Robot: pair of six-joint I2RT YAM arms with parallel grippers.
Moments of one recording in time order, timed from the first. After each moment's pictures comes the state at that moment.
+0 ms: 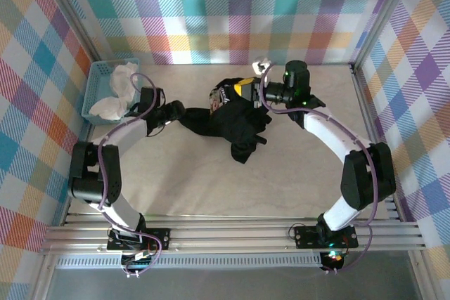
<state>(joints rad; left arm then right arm) -0.15 1.63 1.05 -0.19 0.16 -0.58 0.37 1.61 1.24 0.17 -0.86 0.16</state>
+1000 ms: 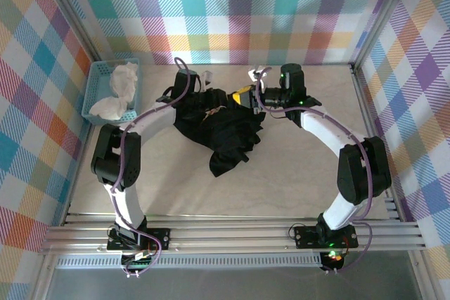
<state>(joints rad) -0.39 1.86 1.37 -0.09 0.53 -0.66 0.37 1.66 1.24 0.08 -0.91 0.07</state>
